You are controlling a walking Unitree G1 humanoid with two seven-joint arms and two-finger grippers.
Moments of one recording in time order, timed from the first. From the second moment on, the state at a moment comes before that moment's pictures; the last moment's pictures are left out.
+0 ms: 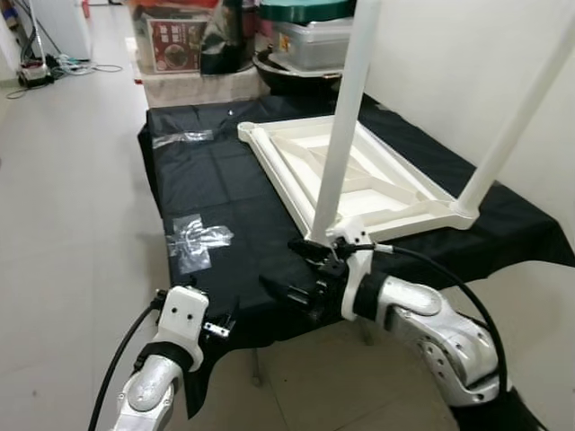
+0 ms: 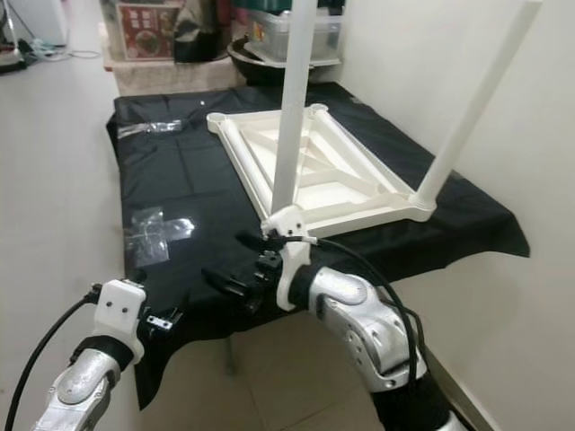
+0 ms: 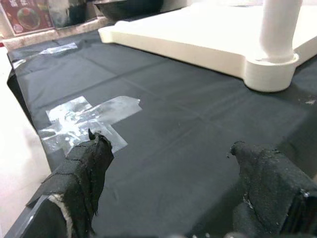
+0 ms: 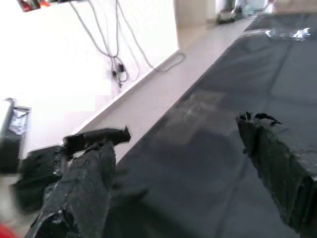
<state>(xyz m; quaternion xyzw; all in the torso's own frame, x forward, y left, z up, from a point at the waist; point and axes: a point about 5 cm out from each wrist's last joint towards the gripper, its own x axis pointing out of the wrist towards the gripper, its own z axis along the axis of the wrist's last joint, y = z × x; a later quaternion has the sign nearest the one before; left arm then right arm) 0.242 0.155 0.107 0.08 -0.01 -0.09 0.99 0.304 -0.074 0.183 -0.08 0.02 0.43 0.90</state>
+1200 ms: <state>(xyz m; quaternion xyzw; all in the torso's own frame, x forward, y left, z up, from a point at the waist) 0.246 0.145 0.110 0.10 -0.01 -0.11 0.99 0.351 -0.340 0.167 -0.22 0.14 -0.26 0.93</state>
